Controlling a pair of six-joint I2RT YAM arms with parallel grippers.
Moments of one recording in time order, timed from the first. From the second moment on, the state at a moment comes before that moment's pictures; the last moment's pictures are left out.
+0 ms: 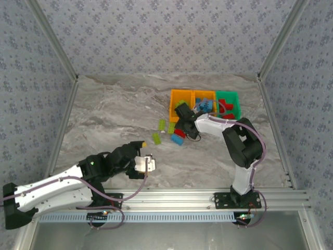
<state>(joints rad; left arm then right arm) -1.13 0.76 0.65 -0.63 -0.21 0.63 0.61 1.86 1.16 -0.47 0.19 1.08</state>
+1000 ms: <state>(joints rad) -1.02 0.59 0.62 -0.47 -0.06 0.56 0.12 1.55 1.18 -0.54 0.26 0.78</state>
